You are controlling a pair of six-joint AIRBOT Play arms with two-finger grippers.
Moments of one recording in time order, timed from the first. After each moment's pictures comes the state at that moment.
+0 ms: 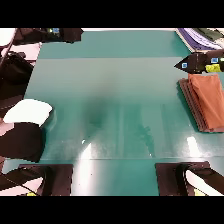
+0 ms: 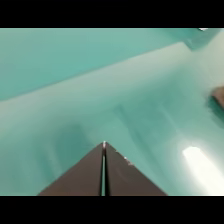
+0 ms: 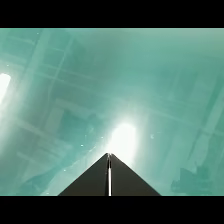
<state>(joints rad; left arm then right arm) -0.34 -1.26 1.73 1.29 -0.87 -1.49 -0.01 -1.01 1.45 -1.05 1.34 1.45</state>
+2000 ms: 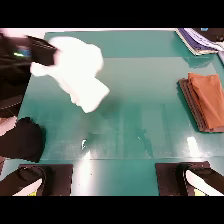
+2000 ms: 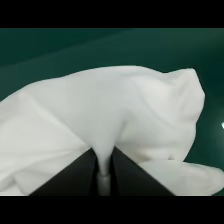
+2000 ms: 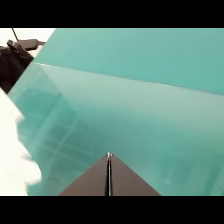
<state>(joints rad) -0.49 -1.00 1.51 1.51 -1.02 -1.60 -0.01 -1.03 1.72 -0.99 1.23 1.46</state>
